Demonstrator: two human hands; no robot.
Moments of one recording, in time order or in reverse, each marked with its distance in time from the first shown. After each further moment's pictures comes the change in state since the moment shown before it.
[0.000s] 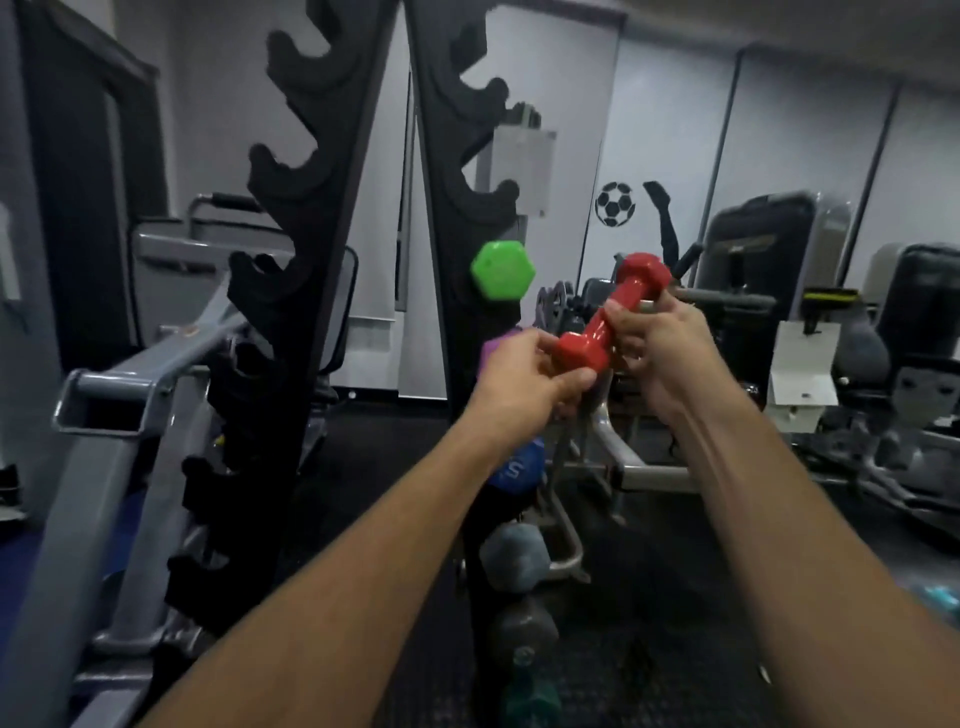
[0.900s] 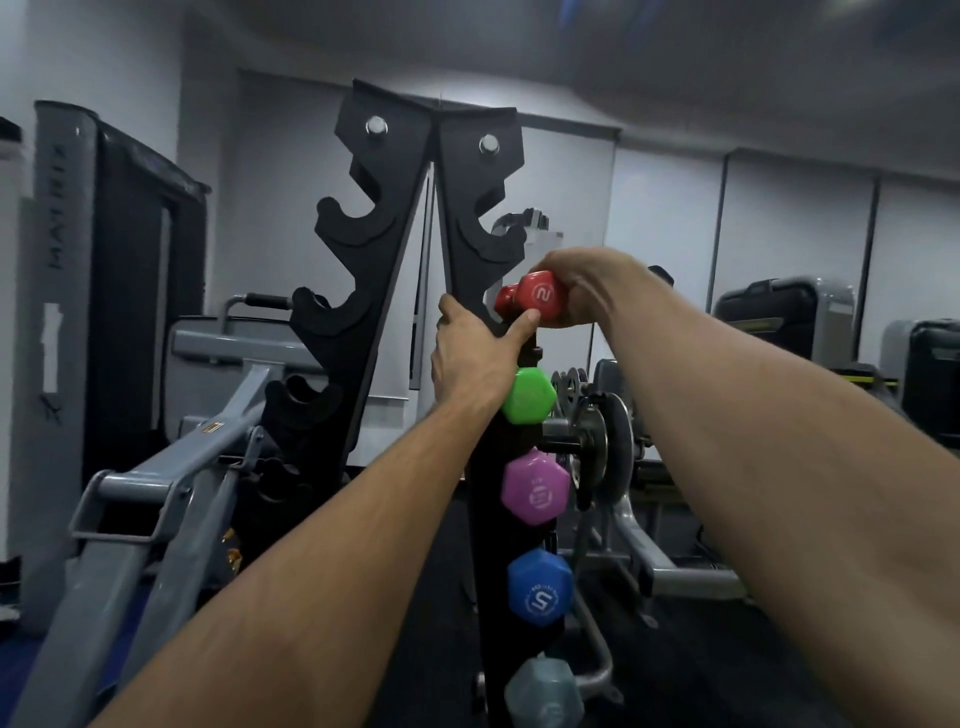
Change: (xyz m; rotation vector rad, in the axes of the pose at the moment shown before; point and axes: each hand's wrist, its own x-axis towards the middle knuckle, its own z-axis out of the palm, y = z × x) left_hand 0.096 0.089 -0.072 0.419 0.581 0.096; right_hand 0.136 -0.120 0.145 -0.486 -0.106 0.290
